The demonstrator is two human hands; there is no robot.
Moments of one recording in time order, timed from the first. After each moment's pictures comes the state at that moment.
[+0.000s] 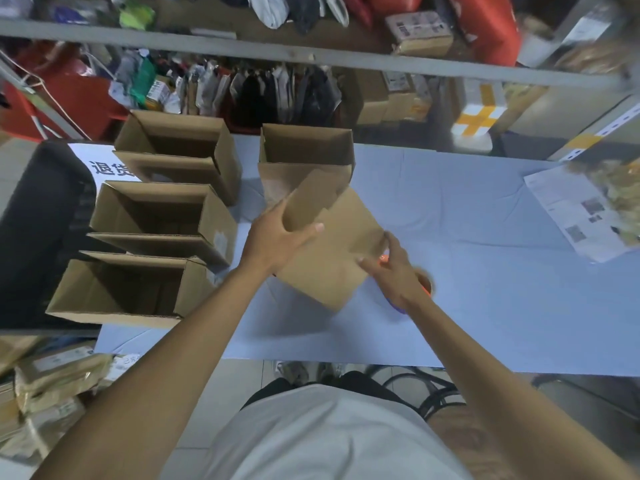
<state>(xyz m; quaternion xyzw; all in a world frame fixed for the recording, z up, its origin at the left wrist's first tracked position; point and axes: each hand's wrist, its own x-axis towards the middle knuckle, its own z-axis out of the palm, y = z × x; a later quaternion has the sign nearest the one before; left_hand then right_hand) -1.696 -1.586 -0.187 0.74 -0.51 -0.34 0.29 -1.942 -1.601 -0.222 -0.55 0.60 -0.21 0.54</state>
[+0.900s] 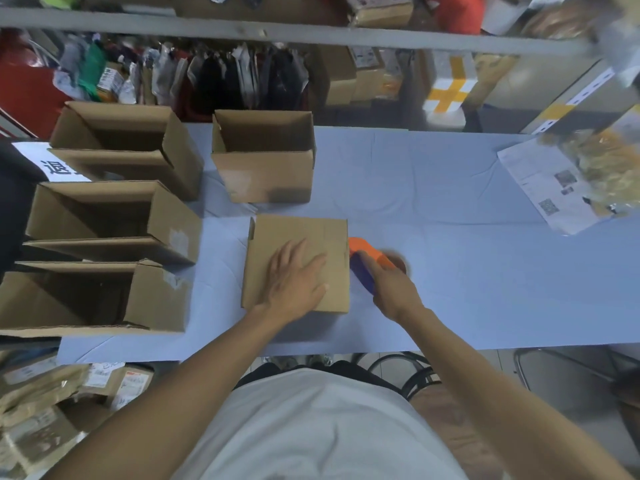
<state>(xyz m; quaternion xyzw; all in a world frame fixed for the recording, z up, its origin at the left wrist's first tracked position) -1.791 -1.554 -0.260 0.66 -0.72 -0.21 0.00 -2.011 -1.588 -0.263 -0.77 0.57 0.06 0.27</state>
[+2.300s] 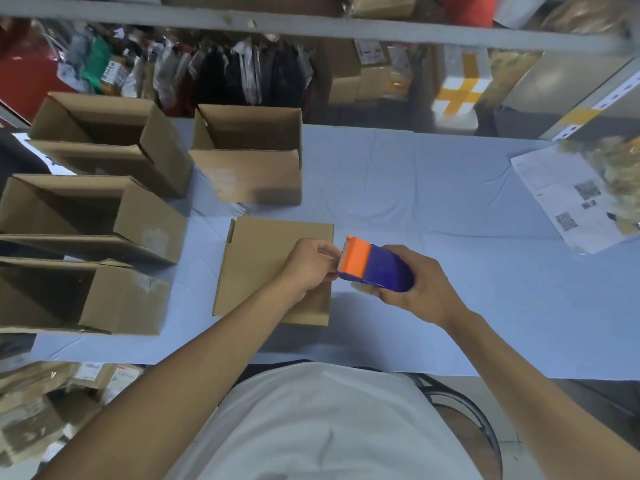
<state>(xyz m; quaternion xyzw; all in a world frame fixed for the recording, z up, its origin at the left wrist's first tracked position) -1.856 -1.617 -0.229 0.69 -0.32 -0.59 0.27 -2.074 -1.624 -0.217 -0.74 0.48 -0.19 0.43</state>
